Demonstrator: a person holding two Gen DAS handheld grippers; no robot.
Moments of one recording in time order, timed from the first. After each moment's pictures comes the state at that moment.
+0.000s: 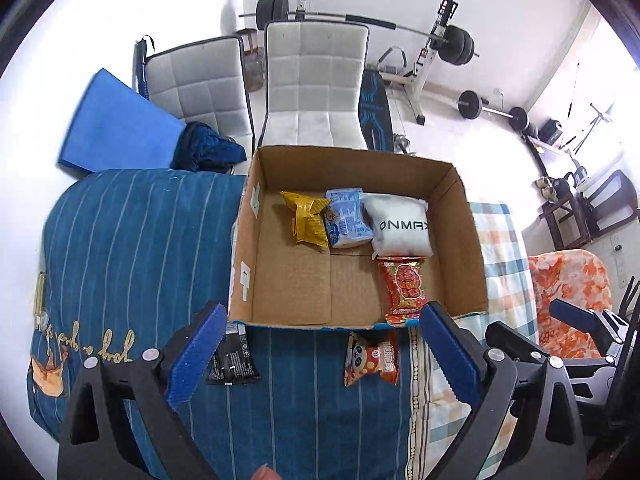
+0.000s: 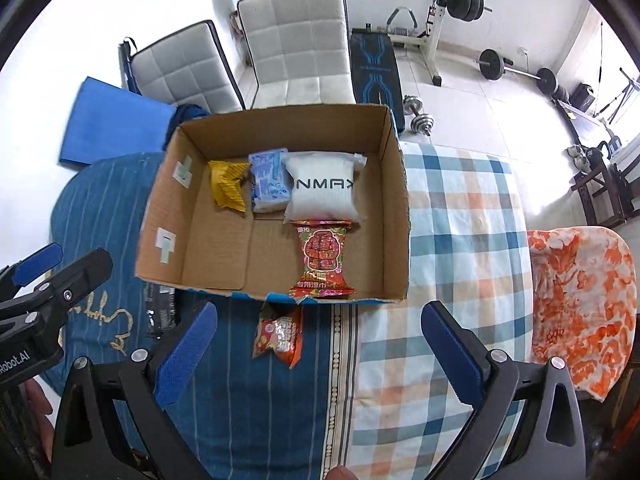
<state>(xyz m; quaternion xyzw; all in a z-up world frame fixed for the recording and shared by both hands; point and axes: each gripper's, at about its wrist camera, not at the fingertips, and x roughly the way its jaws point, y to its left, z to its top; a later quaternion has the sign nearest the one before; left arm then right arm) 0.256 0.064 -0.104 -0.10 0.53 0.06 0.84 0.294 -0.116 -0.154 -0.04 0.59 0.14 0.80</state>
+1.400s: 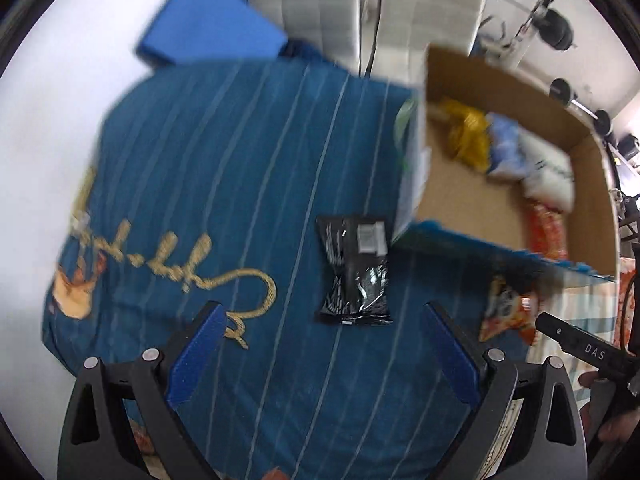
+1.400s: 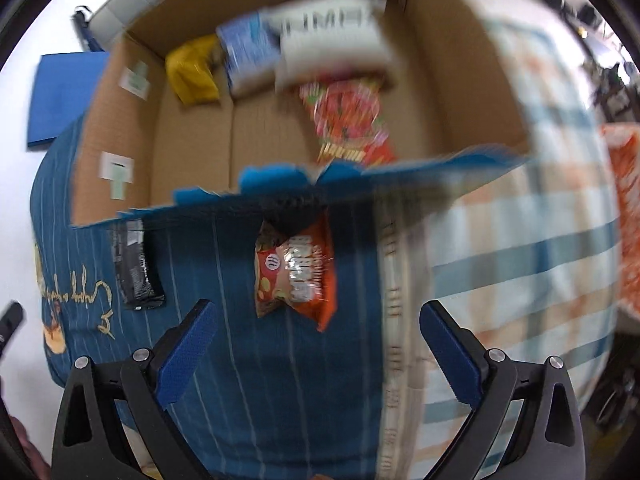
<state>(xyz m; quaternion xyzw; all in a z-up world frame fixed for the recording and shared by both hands) 0.199 0.172 -0.229 -0.13 0.63 0.19 0.74 0.276 -0.094 -0.325 0.03 0.71 0.11 0.70</state>
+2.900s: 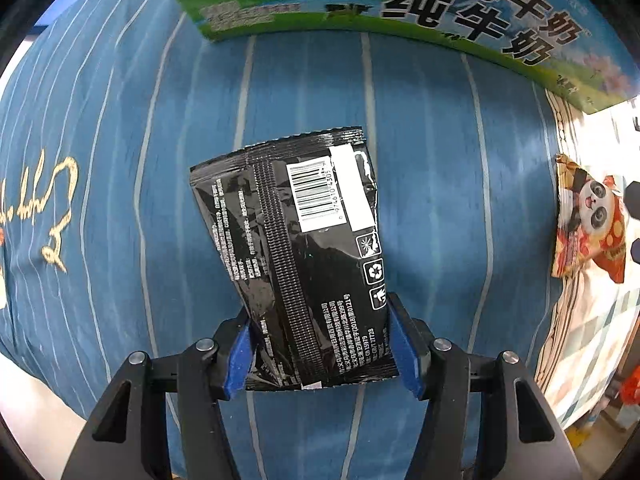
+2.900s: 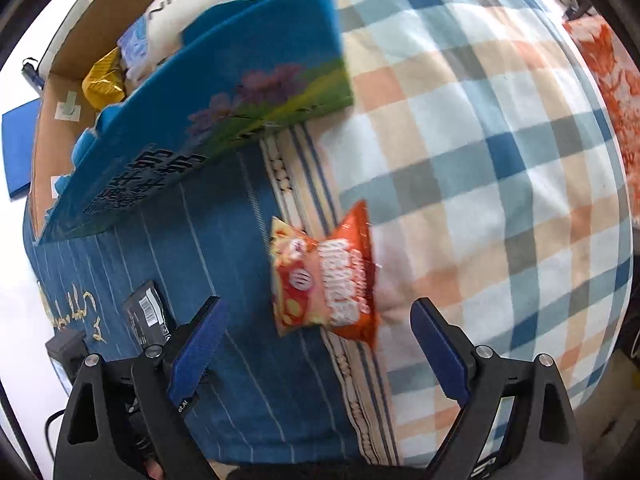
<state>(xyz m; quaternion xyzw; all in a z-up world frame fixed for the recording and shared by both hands) 0.151 0.004 -0.369 -0.09 0.72 0.09 0.68 0.235 -0.170 -0.365 0.10 0.74 0.05 0.67</state>
